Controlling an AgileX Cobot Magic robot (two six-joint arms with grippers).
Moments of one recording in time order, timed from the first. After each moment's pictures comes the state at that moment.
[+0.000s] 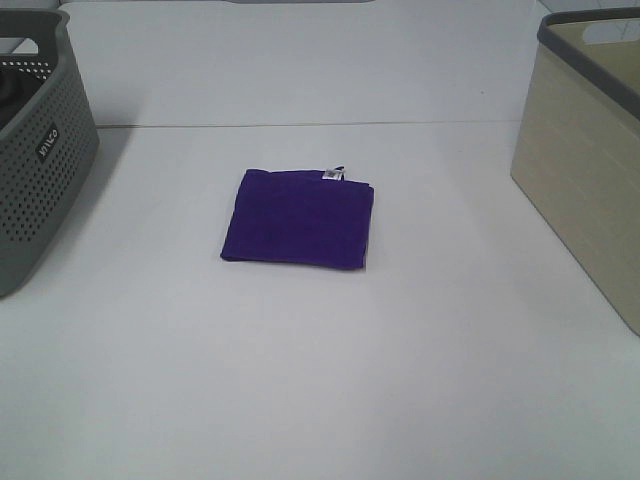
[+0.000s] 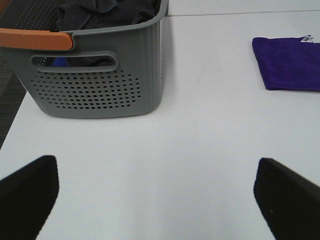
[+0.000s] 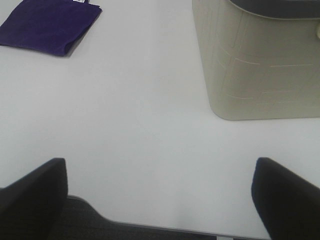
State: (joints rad) left arm 0.05 -0.01 -0.50 -0.03 1.05 0.05; right arm 0.03 0.00 -0.46 0.14 1.10 -0.10
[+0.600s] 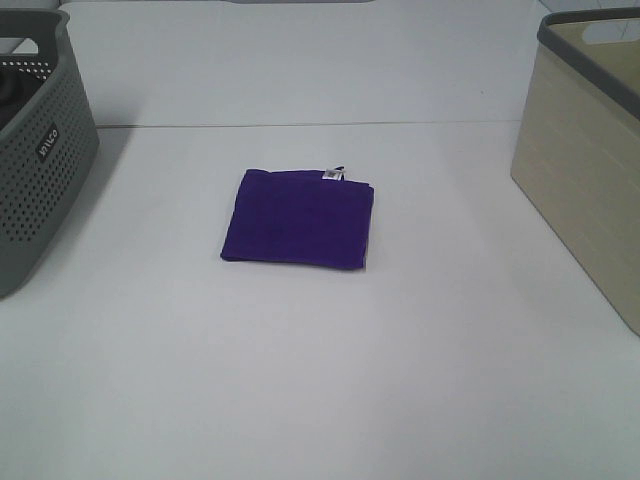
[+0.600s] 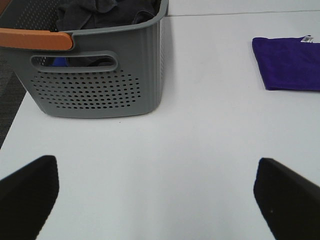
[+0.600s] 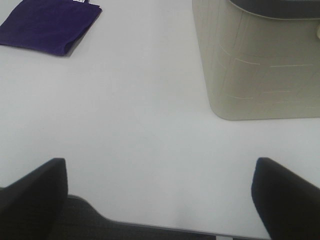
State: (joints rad) left arm 0.05 -0.01 -0.50 -0.03 1.05 0.05; right arm 0.03 0.01 -0.46 0.13 1.10 -0.10
